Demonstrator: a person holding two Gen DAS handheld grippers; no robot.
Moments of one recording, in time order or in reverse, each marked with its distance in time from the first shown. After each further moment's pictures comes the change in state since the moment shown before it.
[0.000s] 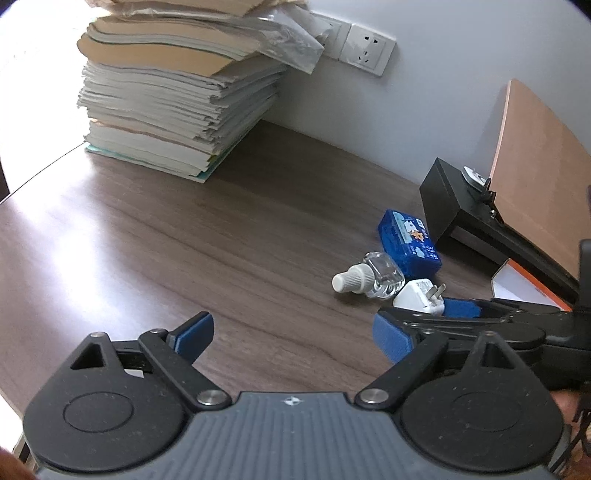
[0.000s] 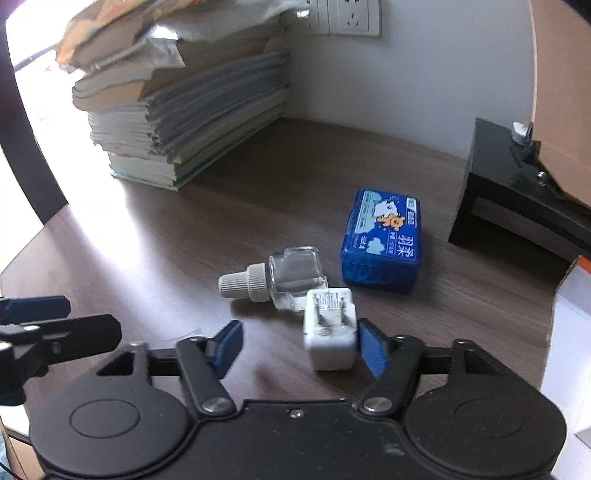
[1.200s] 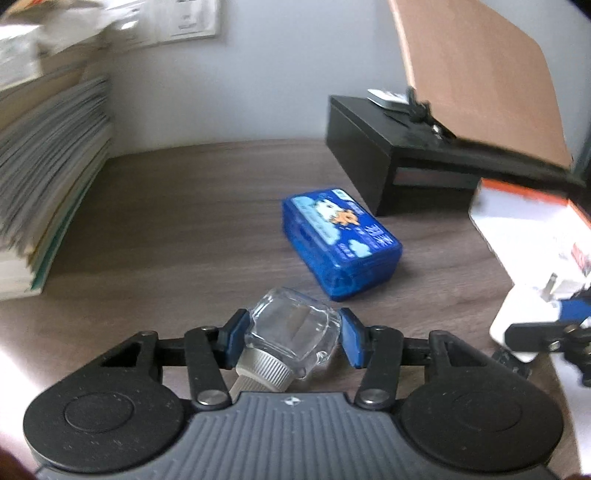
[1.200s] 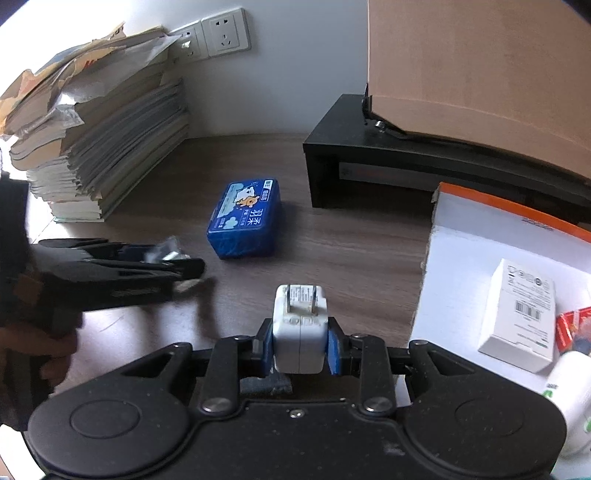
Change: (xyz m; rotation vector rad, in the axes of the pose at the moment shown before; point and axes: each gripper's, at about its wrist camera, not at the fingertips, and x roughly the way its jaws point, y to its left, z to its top) left arm 0.104 -0.068 0.023 0.437 0.027 -0.137; right arm -0.059 -0.074 -0.039 0.223 -0.029 -0.131
